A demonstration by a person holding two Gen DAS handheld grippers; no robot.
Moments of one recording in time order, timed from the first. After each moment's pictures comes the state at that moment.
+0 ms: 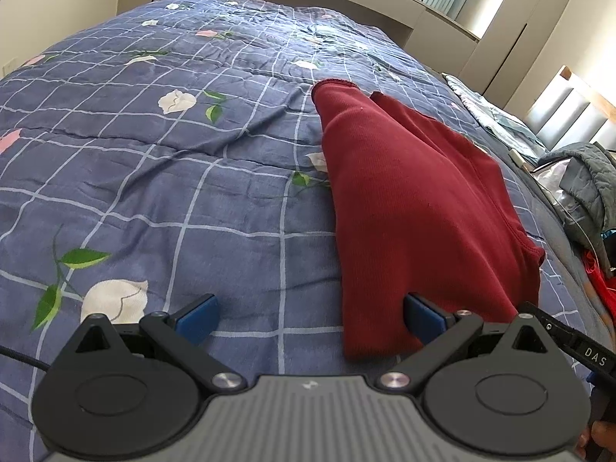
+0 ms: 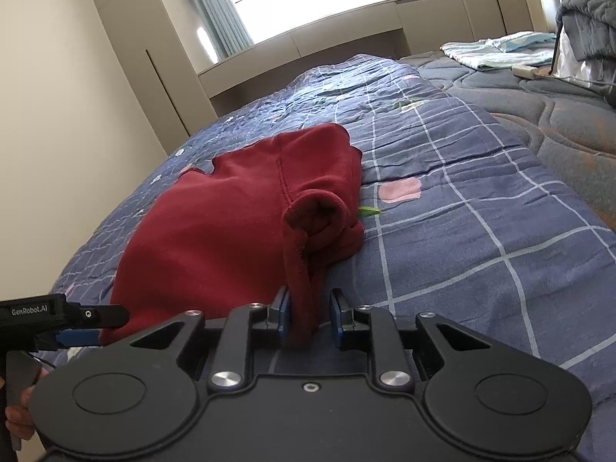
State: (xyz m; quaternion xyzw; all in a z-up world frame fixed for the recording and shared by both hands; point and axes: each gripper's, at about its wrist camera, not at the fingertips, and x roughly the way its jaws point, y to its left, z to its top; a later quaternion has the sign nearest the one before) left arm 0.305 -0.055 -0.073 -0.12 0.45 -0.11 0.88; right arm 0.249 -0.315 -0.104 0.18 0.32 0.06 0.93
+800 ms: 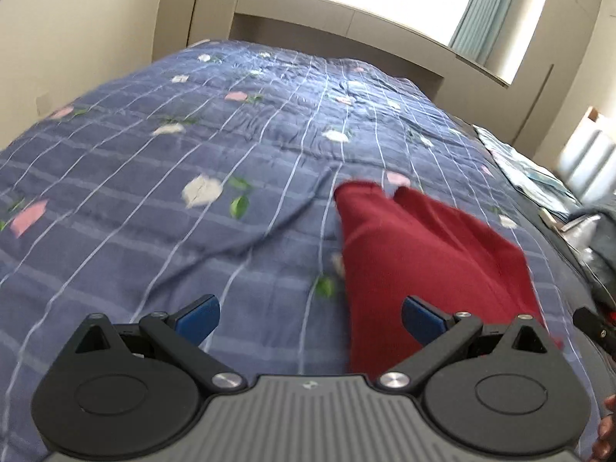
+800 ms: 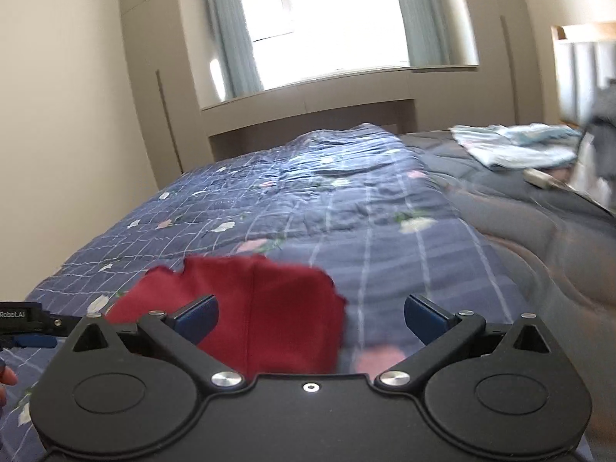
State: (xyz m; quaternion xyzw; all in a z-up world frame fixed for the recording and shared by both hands) left arm 0.360 -0.062 -0.031 -0.12 0.39 -0.04 0.91; right arm 0.355 -0.333 -0.054 0.10 0.24 0.05 0.96
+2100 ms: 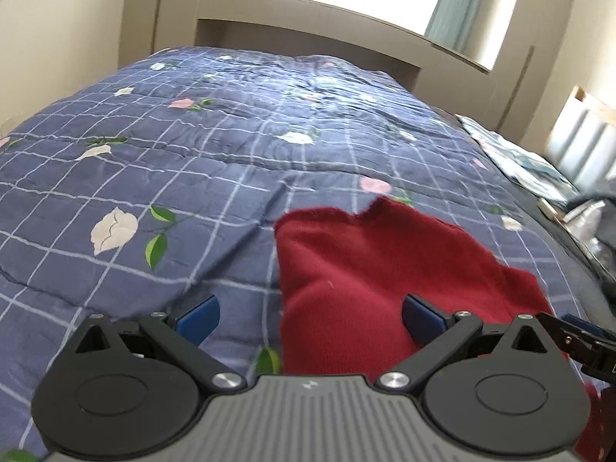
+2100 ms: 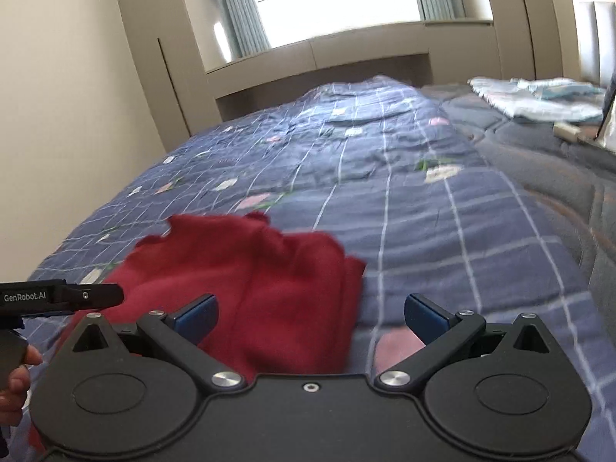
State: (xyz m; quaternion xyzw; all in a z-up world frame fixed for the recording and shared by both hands) left arm 0.422 -0.106 -0.061 -0.09 0.38 -0.08 0.92; right arm 0.380 -0.334 -0.096 0.12 0.31 0.07 0.94
